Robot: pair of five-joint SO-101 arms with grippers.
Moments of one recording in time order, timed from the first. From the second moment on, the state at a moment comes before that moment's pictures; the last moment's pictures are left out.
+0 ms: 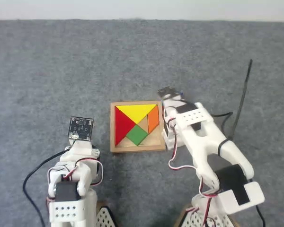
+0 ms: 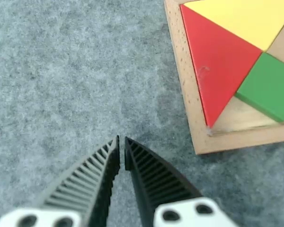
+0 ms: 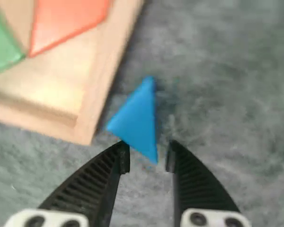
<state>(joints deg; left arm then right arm) -9.5 -102.9 97.2 72.0 -3.9 -23.0 -1.6 36.9 63.5 2.2</state>
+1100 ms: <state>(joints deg) -9.5 -102.9 97.2 72.0 -3.9 -28.9 -3.2 35.2 62.6 28.7</state>
